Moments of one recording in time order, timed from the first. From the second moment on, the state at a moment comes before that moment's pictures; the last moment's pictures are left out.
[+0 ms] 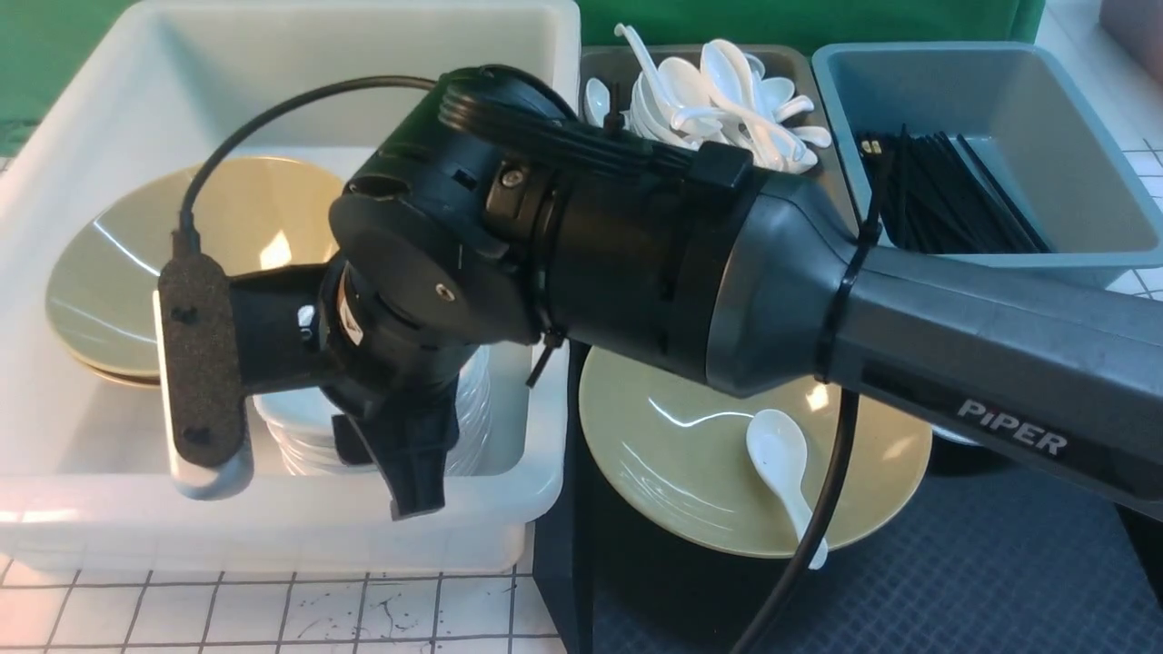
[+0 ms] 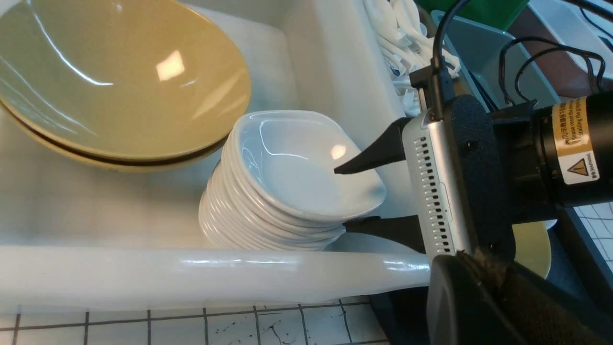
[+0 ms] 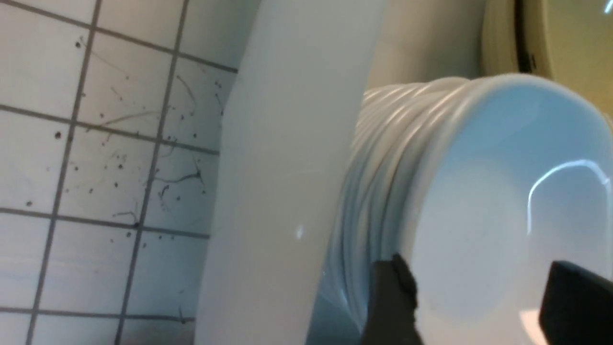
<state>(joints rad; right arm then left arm) 1.02 2.03 -1.94 -0.18 0.86 -0.69 -0.61 0.37 -0.88 0.20 1.02 -0.51</state>
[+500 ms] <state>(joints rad) 0.97 1.77 -1.95 -0.26 1.17 -0.32 -0.61 0.44 -0.88 -0.06 0.91 -0.26</state>
